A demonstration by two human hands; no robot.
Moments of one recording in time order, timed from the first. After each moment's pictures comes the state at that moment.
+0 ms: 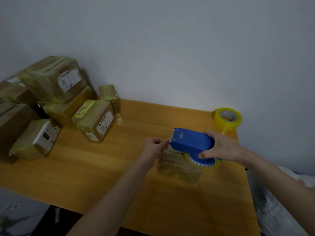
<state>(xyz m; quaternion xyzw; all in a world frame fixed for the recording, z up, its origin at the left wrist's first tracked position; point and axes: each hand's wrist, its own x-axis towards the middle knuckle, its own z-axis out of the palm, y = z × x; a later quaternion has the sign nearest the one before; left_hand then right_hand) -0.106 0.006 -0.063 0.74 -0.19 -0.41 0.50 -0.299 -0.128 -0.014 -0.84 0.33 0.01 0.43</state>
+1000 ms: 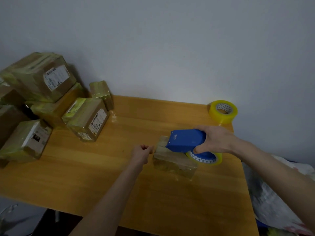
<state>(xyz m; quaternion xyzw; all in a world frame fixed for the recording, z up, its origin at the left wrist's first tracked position) -0.088 0.014 -0.117 0.80 -0.13 -0.38 0.44 -0.287 -0.133 -0.005 -0.90 0.34 0.08 0.26</state>
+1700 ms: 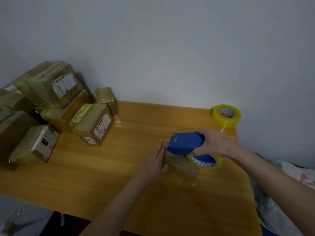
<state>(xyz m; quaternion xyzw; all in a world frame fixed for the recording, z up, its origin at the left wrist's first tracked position) -0.113 0.029 -0.120 0.78 -0.57 -0.21 0.13 -0.283 -0.130 -0.008 -0.90 0.35 0.05 0.26</state>
